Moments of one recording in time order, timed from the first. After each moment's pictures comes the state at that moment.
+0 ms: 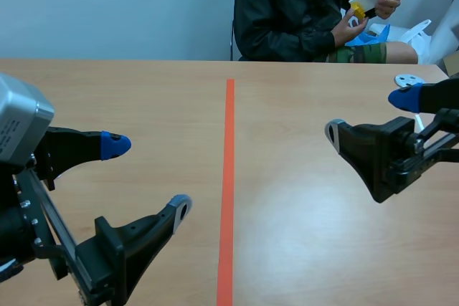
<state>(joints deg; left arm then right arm) 36.5 -28.0 3.2 116.7 -15.1 -30.2 -2.4 -28.6 28.1 12.5 115.9 30.7 31.4 -17.6</state>
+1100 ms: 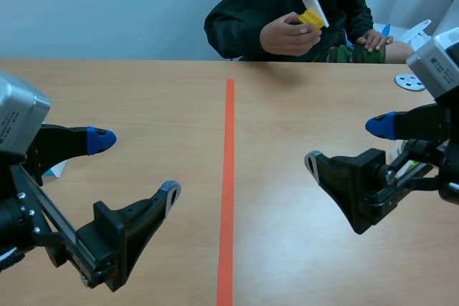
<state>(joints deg) 36.5 -28.0 3.1 116.7 -15.3 -24.4 -1.7 -28.9 27.0 8.0 115.2 28.5 31.8 -20.3</state>
